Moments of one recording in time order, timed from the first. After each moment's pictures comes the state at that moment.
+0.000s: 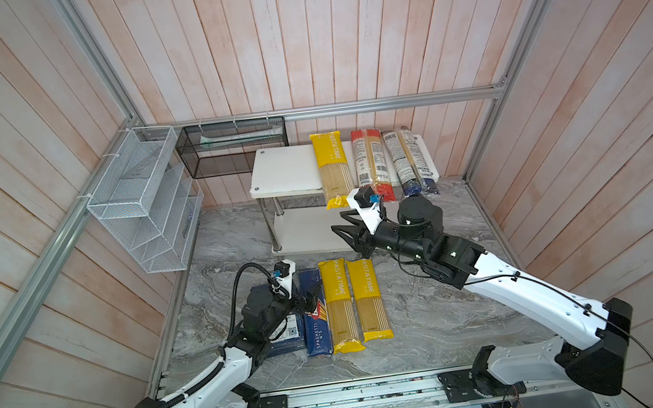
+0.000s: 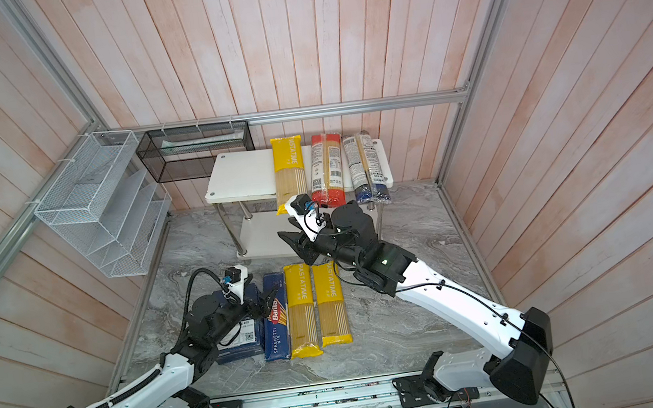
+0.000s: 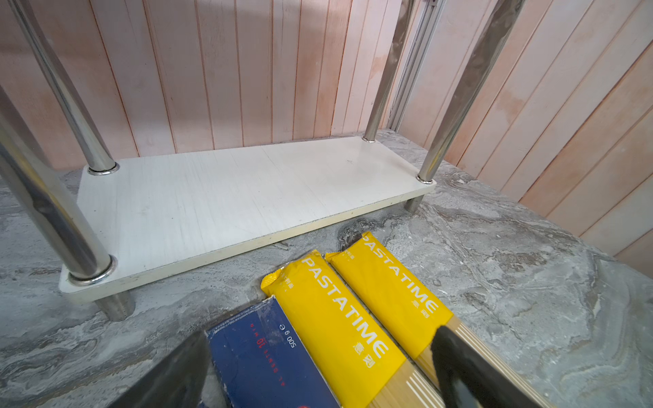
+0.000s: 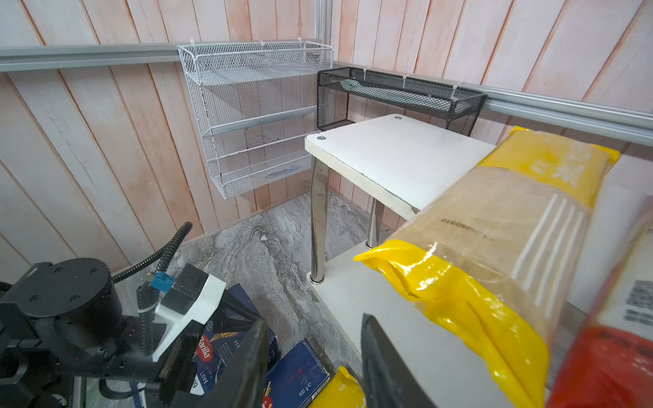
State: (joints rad) left arm -0.48 1.01 0.28 0.53 0.18 -0.12; right arm 0.84 1.31 1.27 -0.11 -0.15 -0.03
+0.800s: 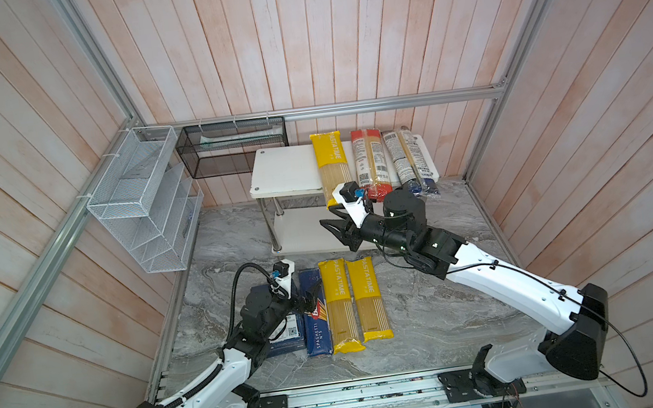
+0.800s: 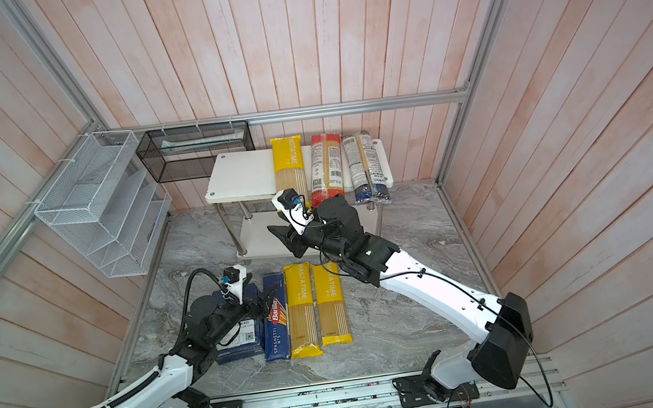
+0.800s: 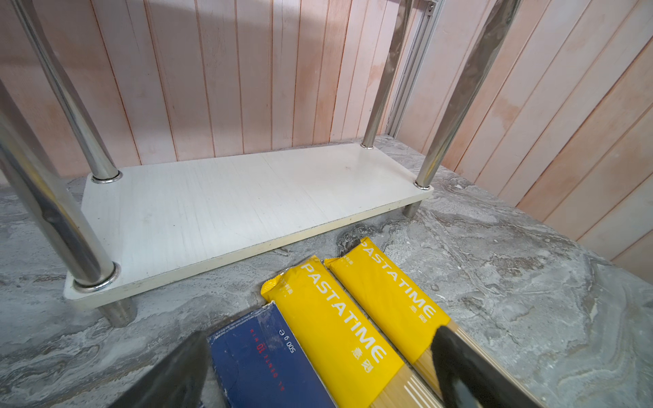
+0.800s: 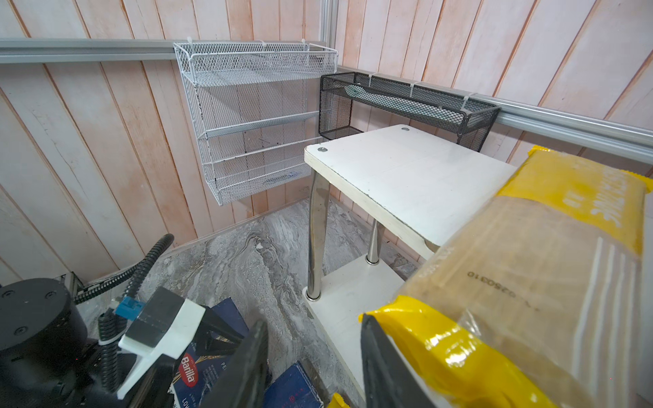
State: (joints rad) left arm -0.48 0.99 0.28 0.53 0.17 -0.12; right arm 0.84 1.41 1.34 -0.07 -0.16 -0.05
